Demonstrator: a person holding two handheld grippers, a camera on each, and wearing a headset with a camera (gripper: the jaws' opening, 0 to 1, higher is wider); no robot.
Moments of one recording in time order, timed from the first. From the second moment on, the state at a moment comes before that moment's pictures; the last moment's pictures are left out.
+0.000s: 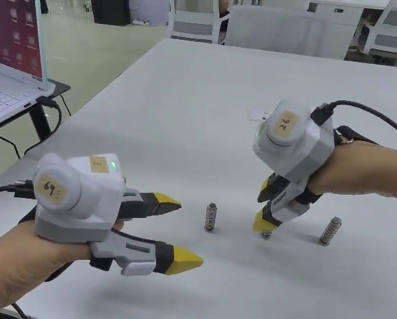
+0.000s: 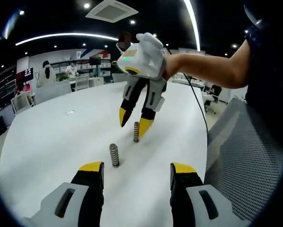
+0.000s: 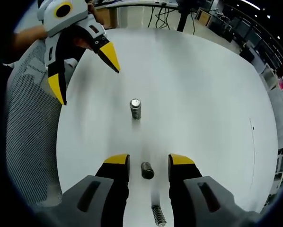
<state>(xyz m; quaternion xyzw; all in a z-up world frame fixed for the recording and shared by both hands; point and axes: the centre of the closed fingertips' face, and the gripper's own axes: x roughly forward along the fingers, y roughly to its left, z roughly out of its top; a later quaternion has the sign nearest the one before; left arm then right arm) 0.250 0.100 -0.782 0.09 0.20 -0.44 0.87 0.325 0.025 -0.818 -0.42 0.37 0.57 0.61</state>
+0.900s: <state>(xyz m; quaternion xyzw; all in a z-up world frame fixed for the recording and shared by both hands) 0.248 0.098 -0.785 0.09 0.21 -0.44 0.87 0.315 -0.008 -0.805 -0.35 0.35 0.54 0.68</state>
